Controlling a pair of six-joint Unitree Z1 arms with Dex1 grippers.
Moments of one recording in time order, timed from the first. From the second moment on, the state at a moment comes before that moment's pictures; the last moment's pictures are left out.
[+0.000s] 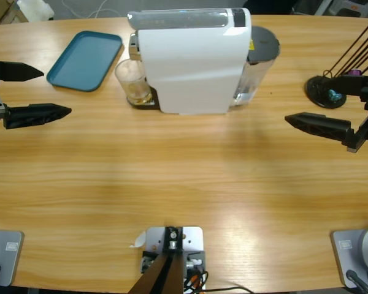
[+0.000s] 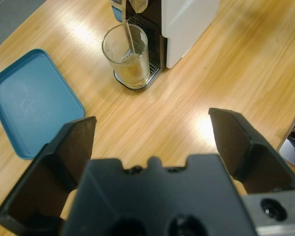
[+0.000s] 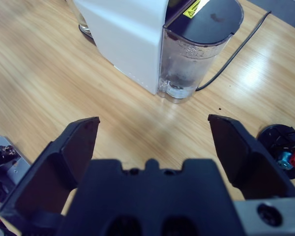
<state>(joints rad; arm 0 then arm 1) -0.63 1.18 -0.78 0.29 -0.13 0.20 0.80 1.05 -0.68 0.30 -0.09 0.06</state>
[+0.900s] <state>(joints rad) -0.63 1.25 -0.77 0.29 -0.12 0.21 0.80 1.05 -0.68 0.28 -0.09 0.06</state>
